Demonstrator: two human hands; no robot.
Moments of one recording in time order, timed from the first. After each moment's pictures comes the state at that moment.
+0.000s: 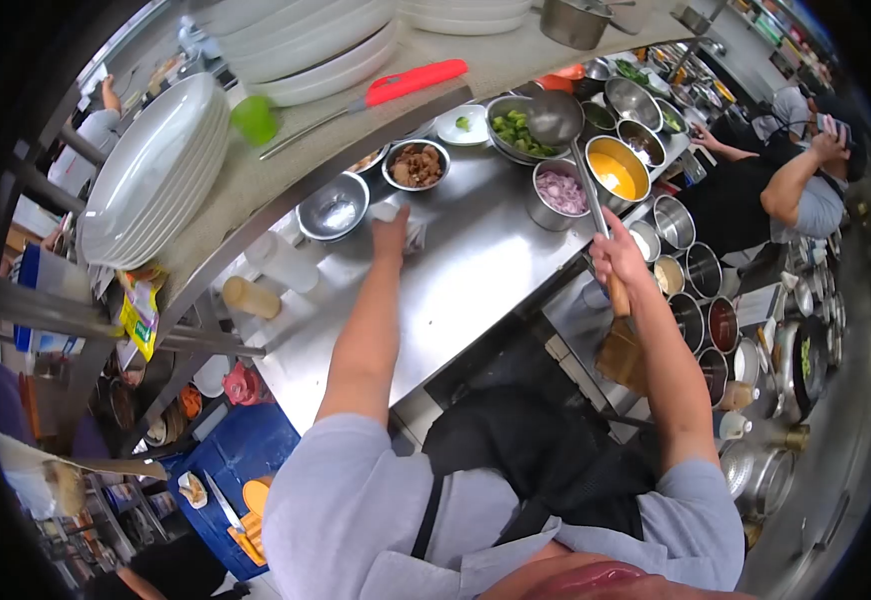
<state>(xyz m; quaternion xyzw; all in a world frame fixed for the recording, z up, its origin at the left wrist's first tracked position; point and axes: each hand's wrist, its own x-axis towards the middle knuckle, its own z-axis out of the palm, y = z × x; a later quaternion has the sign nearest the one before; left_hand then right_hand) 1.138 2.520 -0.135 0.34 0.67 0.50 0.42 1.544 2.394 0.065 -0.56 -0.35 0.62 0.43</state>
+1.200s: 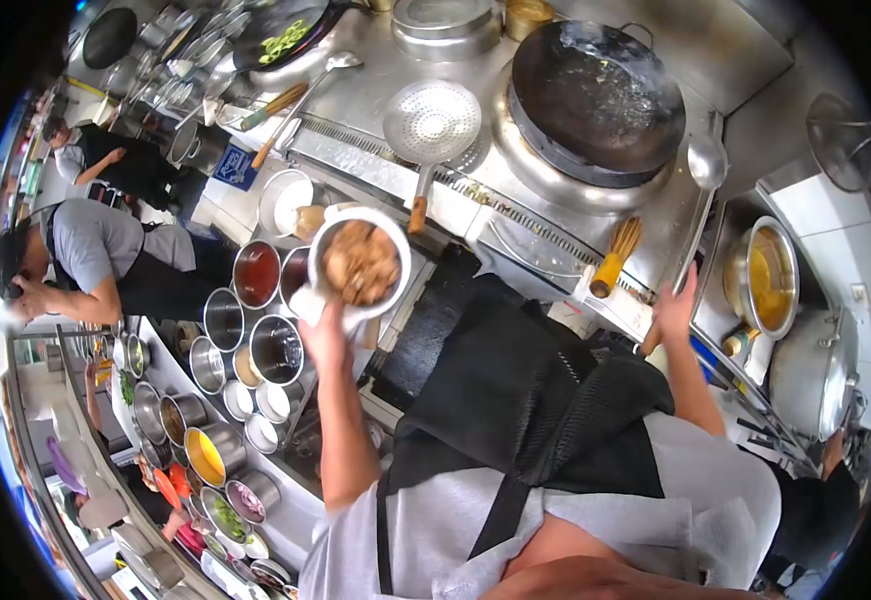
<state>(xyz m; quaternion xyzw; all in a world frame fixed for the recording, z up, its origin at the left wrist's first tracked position) 1.806 2.093 0.020 0.68 0.22 0.03 0.69 1.621 1.565 -0.034 -0.73 0.45 -0.16 0.48</state>
